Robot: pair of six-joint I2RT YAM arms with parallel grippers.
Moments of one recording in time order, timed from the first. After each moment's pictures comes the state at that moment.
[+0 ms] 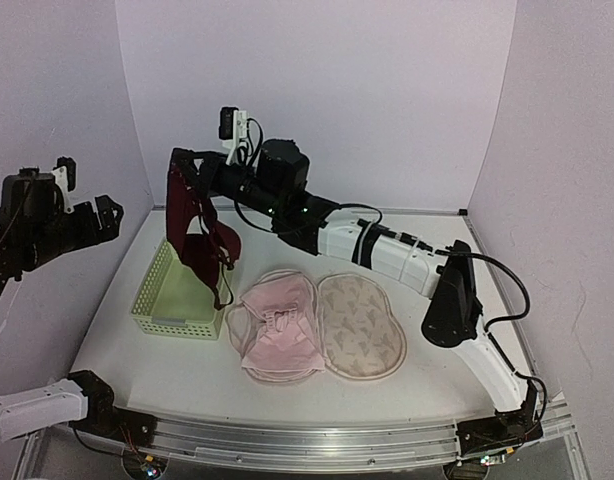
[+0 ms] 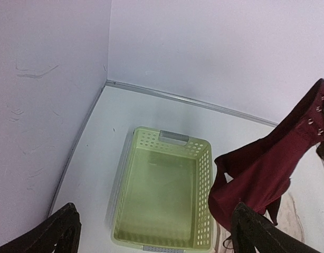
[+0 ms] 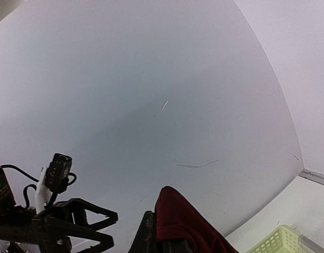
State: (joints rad) left arm -0.46 0.75 1.18 -0.89 -0.39 -0.42; right arm 1.03 2.43 2.41 0.32 -0.23 0.57
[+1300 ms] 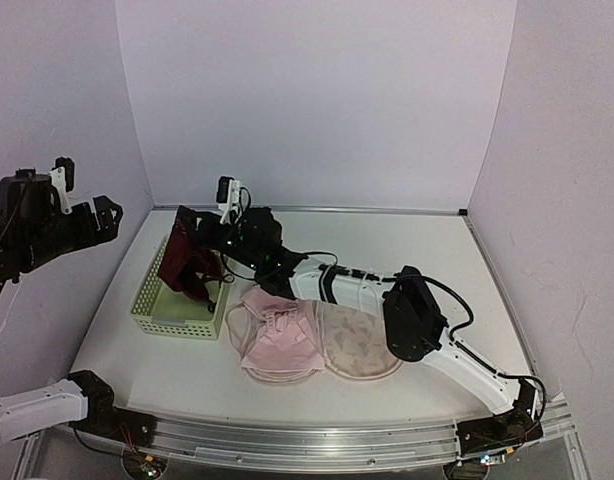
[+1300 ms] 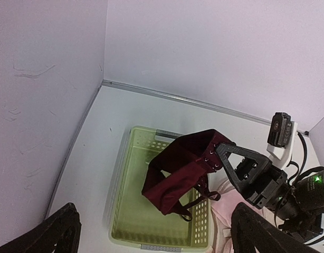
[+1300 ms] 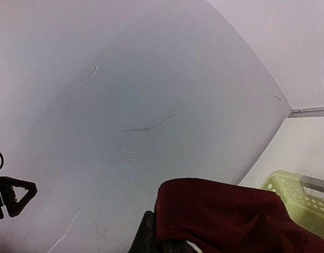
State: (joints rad) left arm -0.46 0.73 1.18 -0.89 -0.37 -0.41; right arm 1.04 2.75 2.46 0.54 -0.12 0.78
